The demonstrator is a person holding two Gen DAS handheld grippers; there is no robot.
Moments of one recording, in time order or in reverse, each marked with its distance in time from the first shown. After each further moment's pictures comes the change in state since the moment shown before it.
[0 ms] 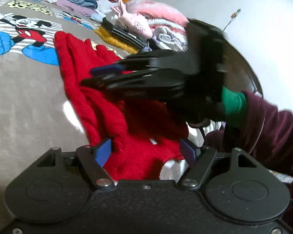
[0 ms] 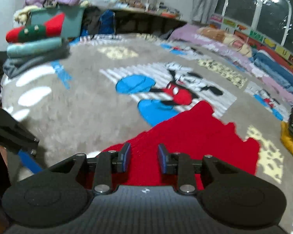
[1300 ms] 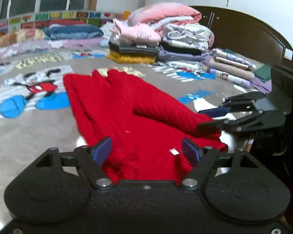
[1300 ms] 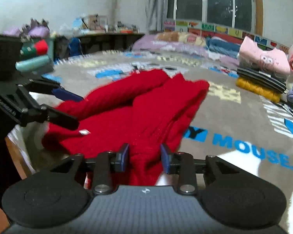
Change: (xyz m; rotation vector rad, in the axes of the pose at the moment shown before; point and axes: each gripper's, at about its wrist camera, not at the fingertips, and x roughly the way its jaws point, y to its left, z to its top) left arm 0.012 -0.045 -0.002 0.370 -0.066 0.338; right arm -0.127 -0.002 -0.163 0.279 -0.257 -0.101
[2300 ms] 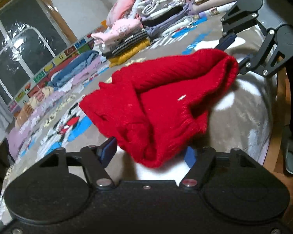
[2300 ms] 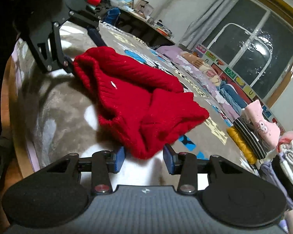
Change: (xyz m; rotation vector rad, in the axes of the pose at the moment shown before) left arm 0.023 -0.039 -0.043 0.557 0.076 0.265; right arm -0.011 0.056 -0.041 -0.565 0.026 -0.124
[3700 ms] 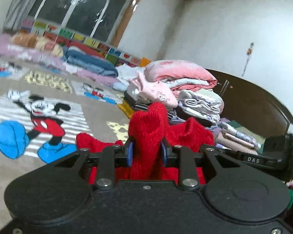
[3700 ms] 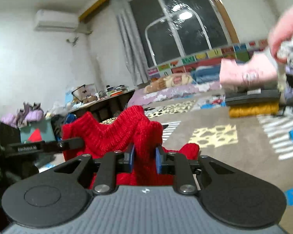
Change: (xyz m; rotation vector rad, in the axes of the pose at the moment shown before) left arm 0.037 0.142 0.036 -0.919 -0.341 -0.244; right arm 0.055 -0.165 0.001 0.942 -0.336 0.118
